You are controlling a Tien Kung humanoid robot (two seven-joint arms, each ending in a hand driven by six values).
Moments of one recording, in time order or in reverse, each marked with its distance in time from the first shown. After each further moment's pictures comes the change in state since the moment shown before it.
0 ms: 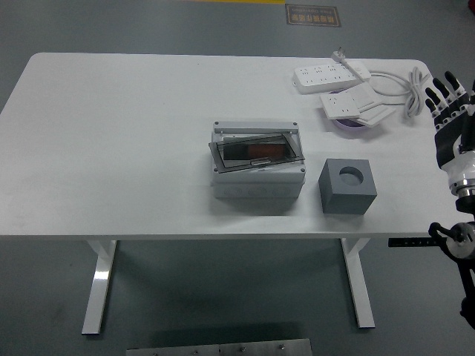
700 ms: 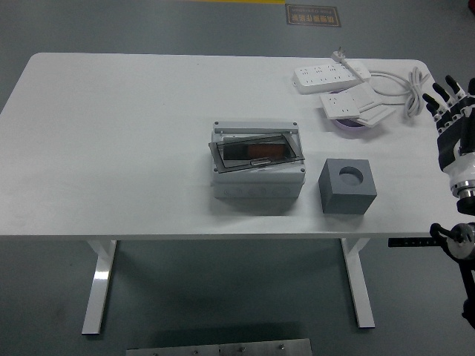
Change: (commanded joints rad) left arm 0.001 -0.003 -0.007 -0.001 0.008 -0.008 0.000; right arm -0.008 0.000 0.000 -0.008 -0.027 -0.040 -0.021
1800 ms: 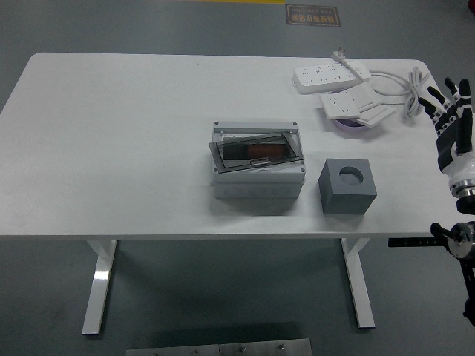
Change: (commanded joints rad) left arm -0.001 -0.004 -0.011 0.000 0.020 -0.012 0.000; right arm 0.004 0.004 0.012 0.003 -0.084 -0.015 -0.043
